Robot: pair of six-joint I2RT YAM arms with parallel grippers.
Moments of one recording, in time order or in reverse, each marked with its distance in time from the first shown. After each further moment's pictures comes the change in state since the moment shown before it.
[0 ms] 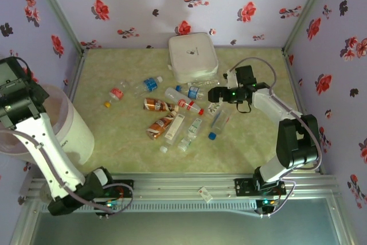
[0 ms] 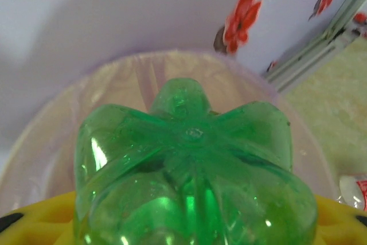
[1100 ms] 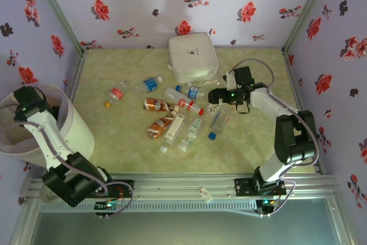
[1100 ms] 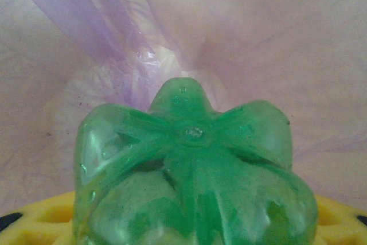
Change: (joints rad) left arm 0.128 0.042 -0.608 0.277 0.261 -0.001; right arm 0.000 0.043 0.000 0.012 0.044 -0.003
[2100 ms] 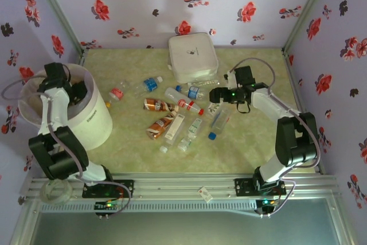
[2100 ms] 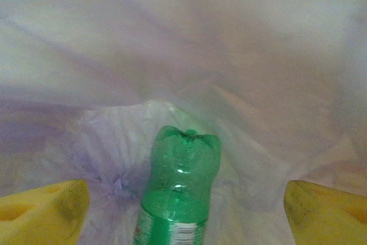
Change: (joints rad) left arm -0.338 0.294 0.129 0.234 0.010 -0.113; right arm 0.000 -0.025 0.000 -0.008 0.047 0.003
